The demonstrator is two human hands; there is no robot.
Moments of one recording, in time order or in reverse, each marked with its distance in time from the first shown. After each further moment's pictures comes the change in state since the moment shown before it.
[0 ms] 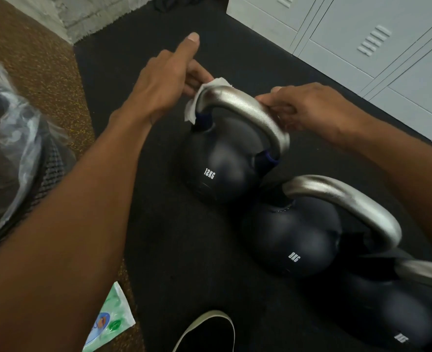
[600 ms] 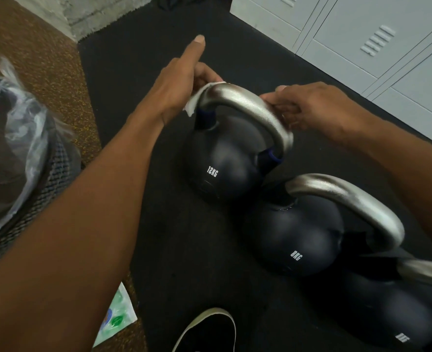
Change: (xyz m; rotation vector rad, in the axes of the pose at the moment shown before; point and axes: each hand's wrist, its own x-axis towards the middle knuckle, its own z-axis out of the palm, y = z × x) left_hand 0.000 -0.005 0.013 -0.098 -0.056 -0.042; right_hand 0.001 -0.001 0.003 0.136 0.029 0.047
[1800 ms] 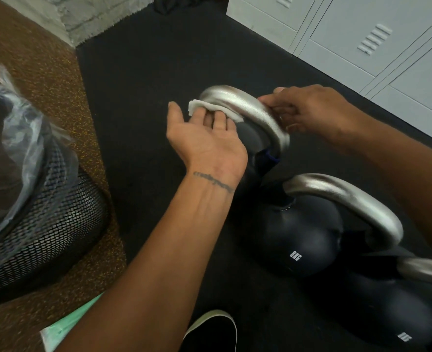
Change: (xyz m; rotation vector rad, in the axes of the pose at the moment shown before) left_hand -0.085 0.061 0.079 -1.724 0.413 -0.413; right_hand -0.002 0.007 -0.002 -0.010 -0.009 0.006
